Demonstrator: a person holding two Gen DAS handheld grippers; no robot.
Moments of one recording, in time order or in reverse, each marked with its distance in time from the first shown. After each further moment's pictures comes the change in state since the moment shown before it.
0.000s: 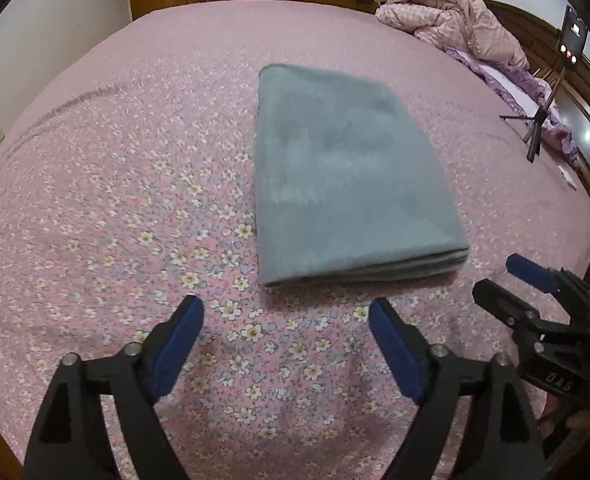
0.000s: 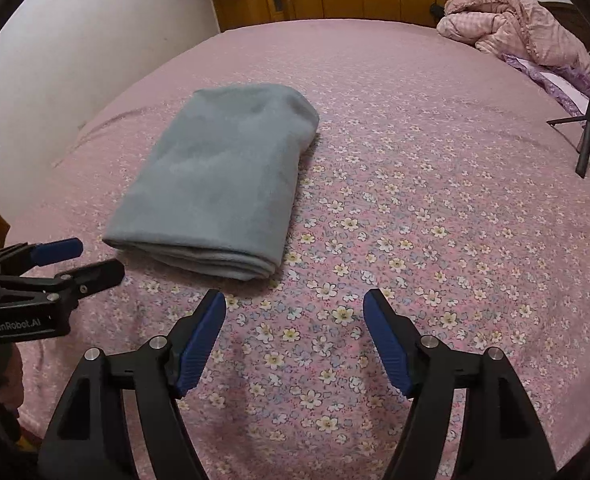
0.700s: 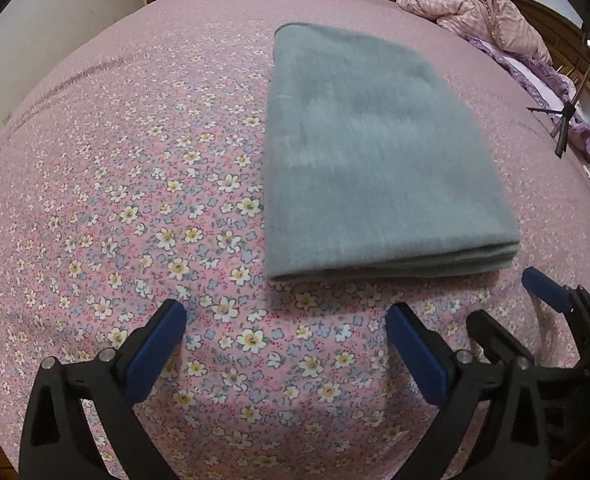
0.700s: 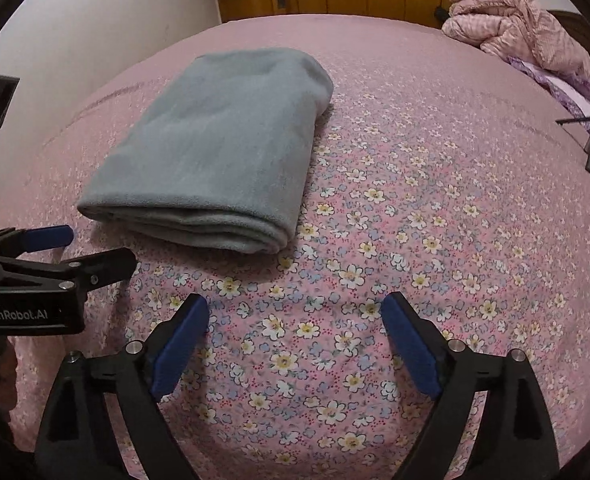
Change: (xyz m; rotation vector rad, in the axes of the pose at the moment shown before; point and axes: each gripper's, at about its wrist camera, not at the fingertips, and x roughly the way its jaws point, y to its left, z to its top) left arm 0.035 -0.005 -0.007 -0.031 0.038 0.074; right arm 0.037 0.016 -0.017 -0.027 0.013 -0.028
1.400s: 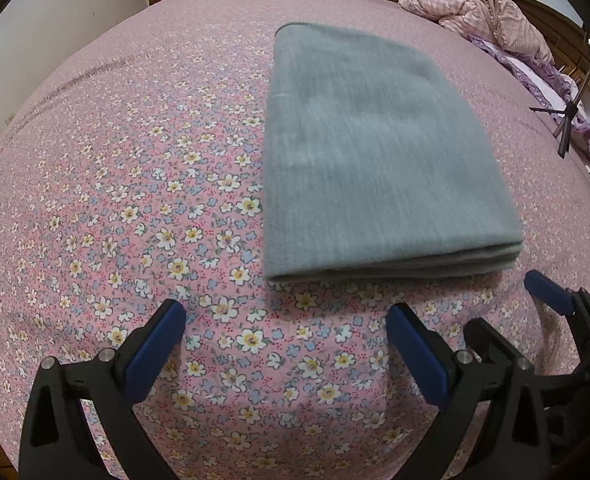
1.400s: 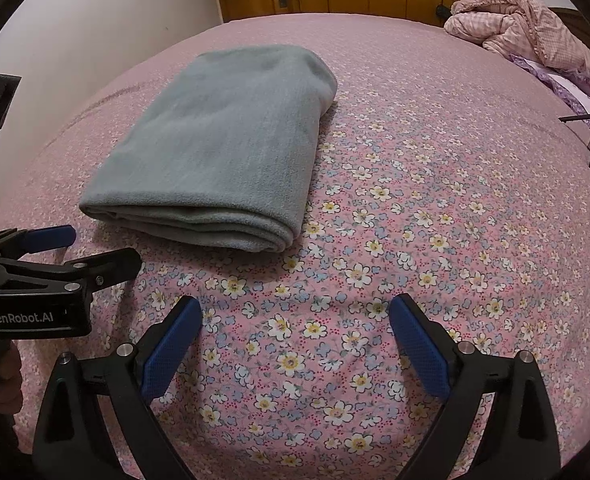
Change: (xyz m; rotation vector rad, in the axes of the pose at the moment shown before) left arm 0.000 -0.002 -0.001 -0.008 -0.007 0.008; right arm 0.005 0.003 0.000 0.004 0.000 0.007
